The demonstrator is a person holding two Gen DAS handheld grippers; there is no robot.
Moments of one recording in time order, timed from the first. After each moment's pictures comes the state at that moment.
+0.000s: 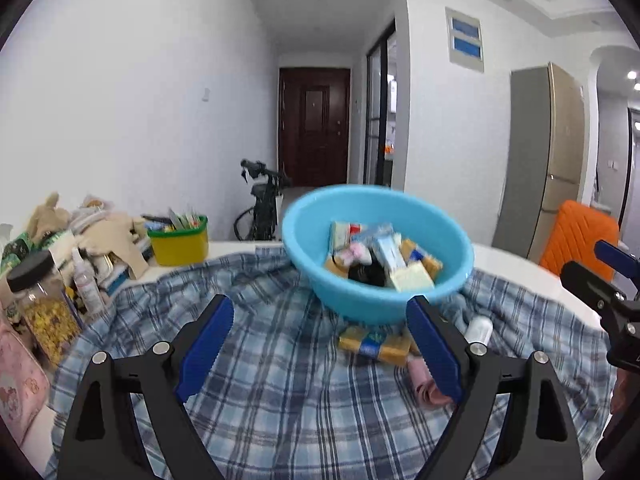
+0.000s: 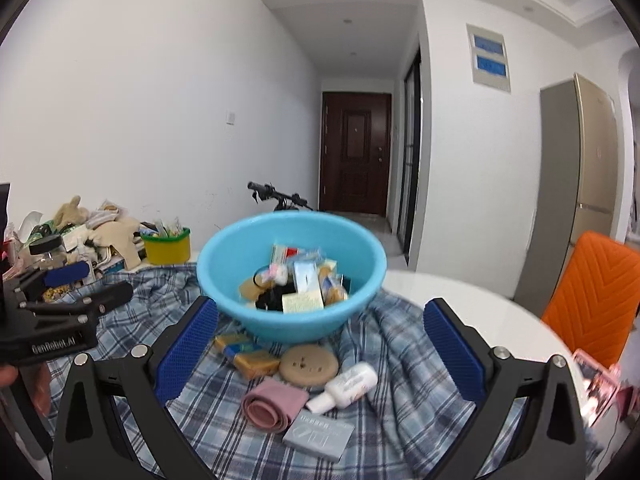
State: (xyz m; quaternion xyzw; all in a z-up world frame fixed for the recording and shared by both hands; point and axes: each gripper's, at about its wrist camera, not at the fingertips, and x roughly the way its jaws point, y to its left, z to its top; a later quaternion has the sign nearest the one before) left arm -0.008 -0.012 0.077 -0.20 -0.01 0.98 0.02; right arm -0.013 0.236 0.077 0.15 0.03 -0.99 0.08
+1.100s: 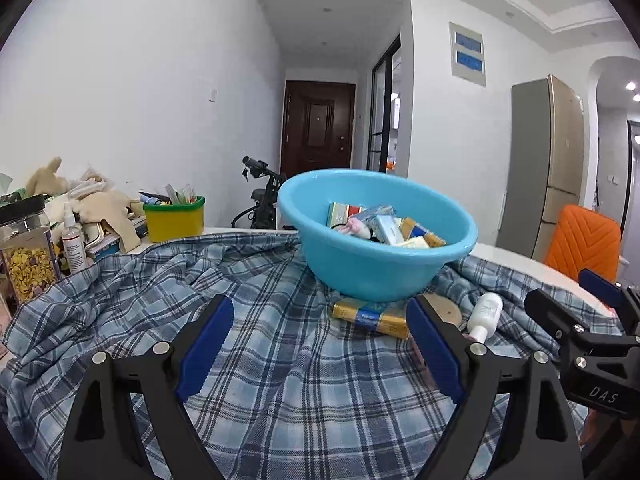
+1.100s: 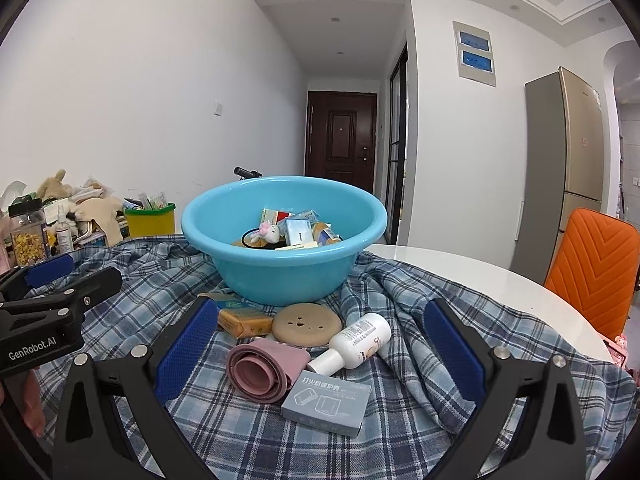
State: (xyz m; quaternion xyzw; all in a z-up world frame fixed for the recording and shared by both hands) left arm 0.006 -0.007 0.008 -0.16 -0.03 0.99 0.01; right arm -0.013 0.223 -0.004 0.13 0.03 -0.99 0.05
